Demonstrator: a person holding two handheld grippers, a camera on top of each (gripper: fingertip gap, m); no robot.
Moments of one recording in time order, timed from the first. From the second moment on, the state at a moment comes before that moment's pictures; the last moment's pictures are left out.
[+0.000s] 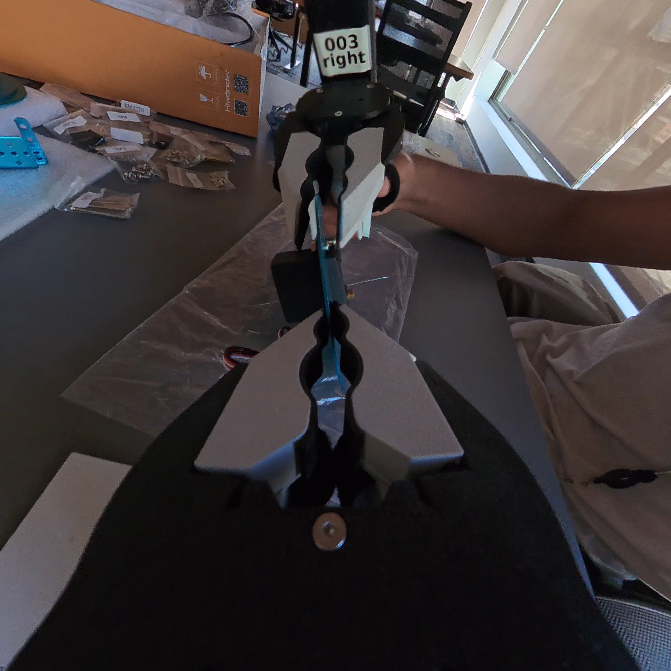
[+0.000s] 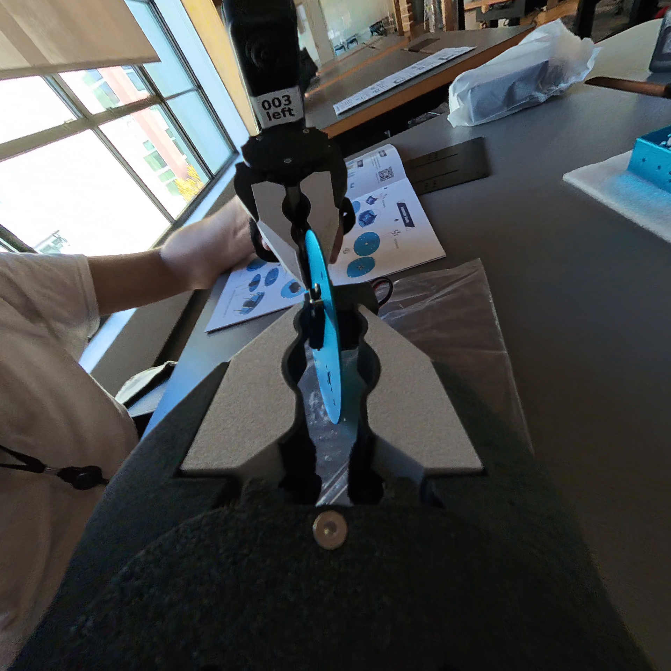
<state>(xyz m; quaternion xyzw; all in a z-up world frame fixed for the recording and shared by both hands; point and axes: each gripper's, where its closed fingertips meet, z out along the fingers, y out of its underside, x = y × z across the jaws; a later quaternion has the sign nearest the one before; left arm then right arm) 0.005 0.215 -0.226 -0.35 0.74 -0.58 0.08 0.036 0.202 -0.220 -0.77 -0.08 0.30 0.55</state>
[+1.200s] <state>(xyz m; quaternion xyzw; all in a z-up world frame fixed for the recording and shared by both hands) -0.016 0.191 -0.226 -0.19 0.79 -0.56 0.18 0.013 0.178 -0.207 -0.74 -0.21 0.10 0.63</state>
